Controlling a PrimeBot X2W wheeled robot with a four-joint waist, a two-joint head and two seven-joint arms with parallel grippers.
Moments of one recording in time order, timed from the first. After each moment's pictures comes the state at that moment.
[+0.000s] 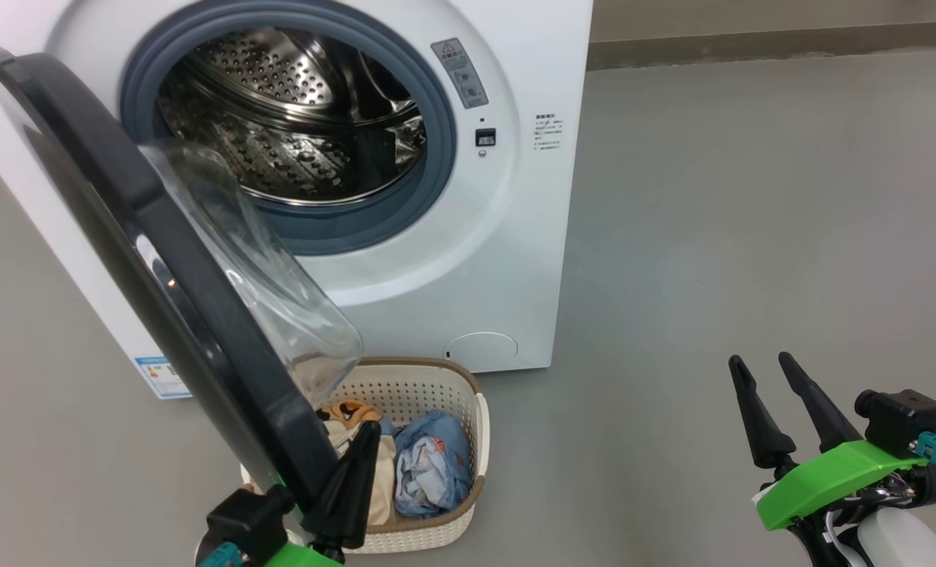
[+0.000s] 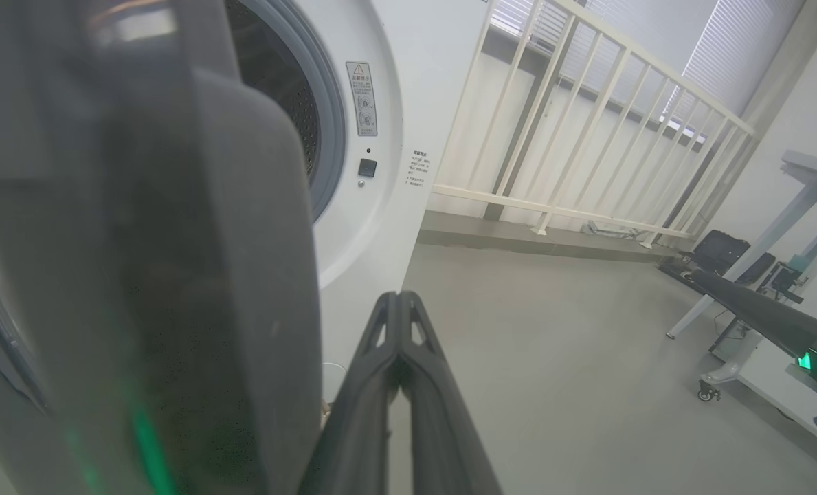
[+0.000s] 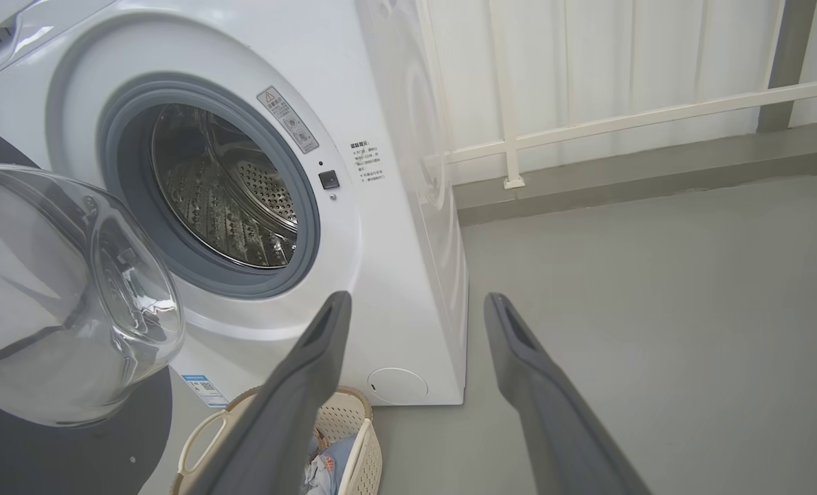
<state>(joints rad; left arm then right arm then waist) -0.10 0.05 -0.33 0.27 -0.42 -0.07 -0.21 -0.19 -0.28 0.26 0.41 0.62 0.12 -0.25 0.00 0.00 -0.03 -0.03</state>
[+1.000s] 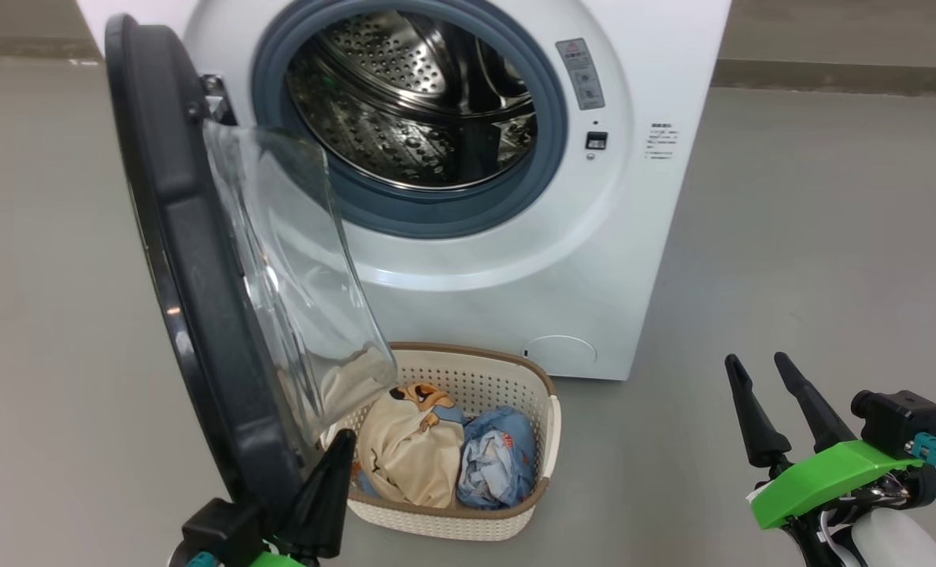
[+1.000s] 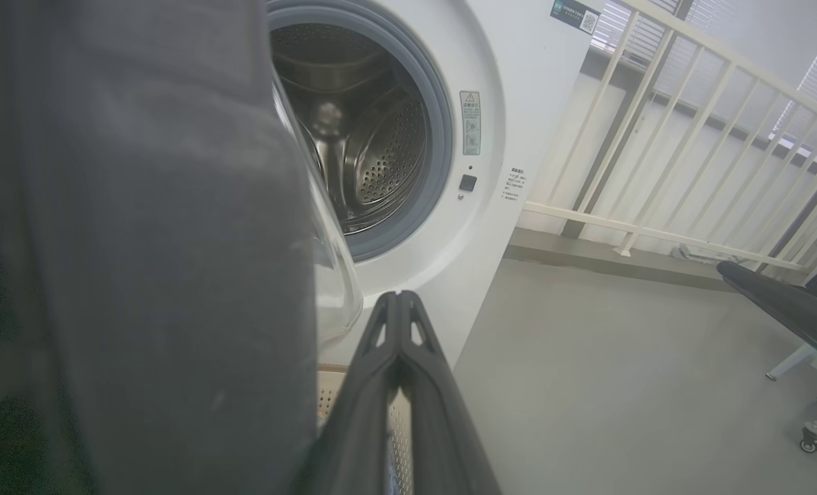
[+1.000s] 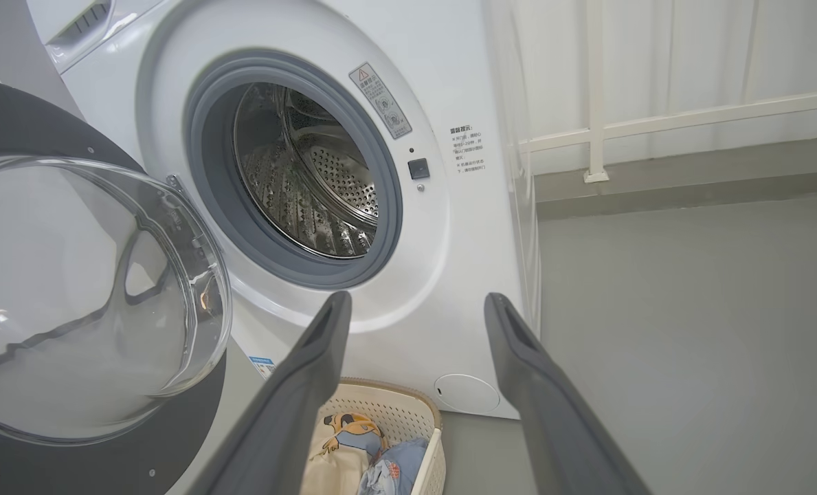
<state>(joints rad) -0.06 0.09 -0.32 0.22 -0.44 -0.03 -0.19 -0.19 -0.25 0.25 0.41 0.62 0.12 -0.25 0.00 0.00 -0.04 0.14</state>
